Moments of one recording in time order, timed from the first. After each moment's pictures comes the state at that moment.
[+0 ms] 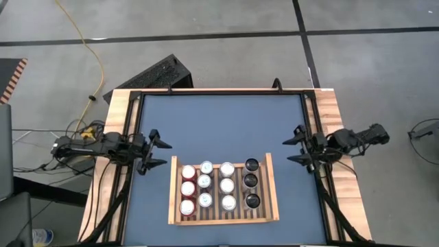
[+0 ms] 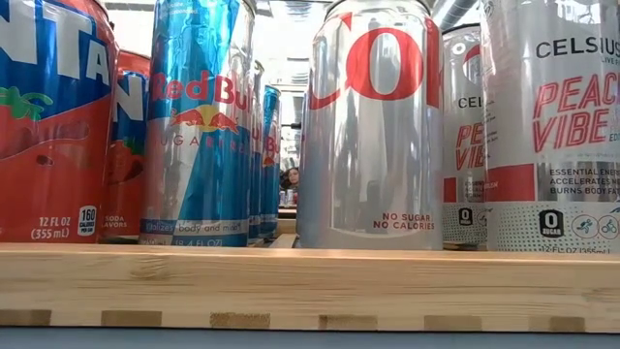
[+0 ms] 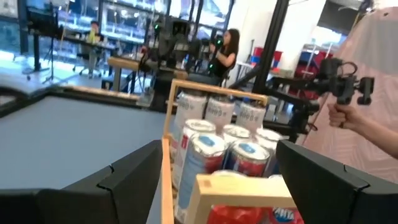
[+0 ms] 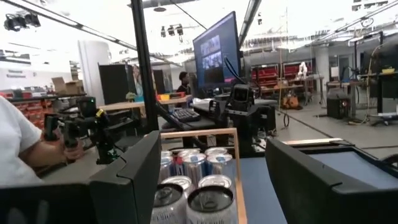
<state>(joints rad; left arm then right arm) -0.08 0.00 0.01 0.16 0.06 -0.23 0.32 0.00 0.13 0.13 0.18 0.08</state>
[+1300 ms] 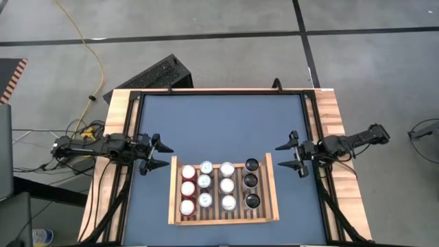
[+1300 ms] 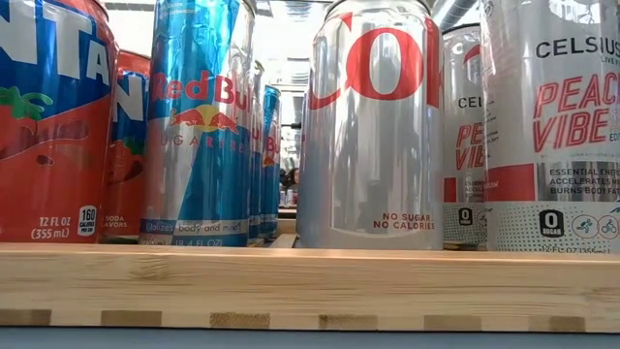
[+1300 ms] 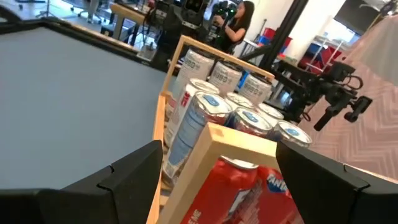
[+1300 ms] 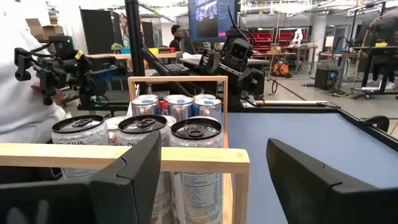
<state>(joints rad) -0.08 0.00 0.01 0.04 0.07 -0.42 0.31 0.01 0.01 0.05 0.21 0.03</state>
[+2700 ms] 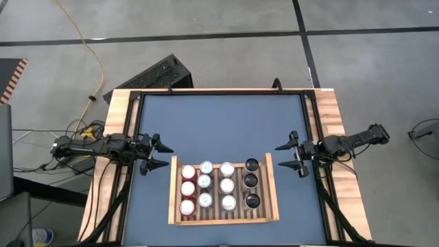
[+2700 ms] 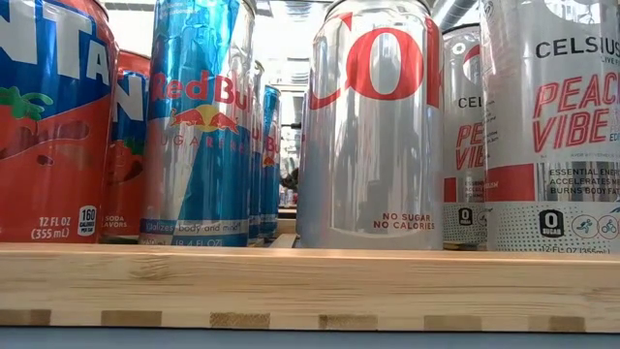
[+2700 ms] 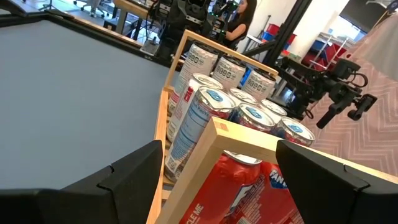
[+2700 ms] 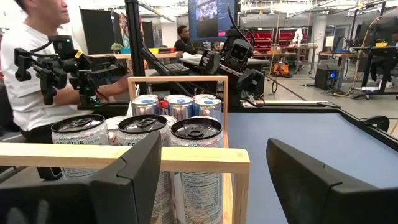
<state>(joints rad) -0.08 0.01 0.02 0.00 0.06 -0.43 0.31 0.01 0.01 0.05 0.21 0.03</state>
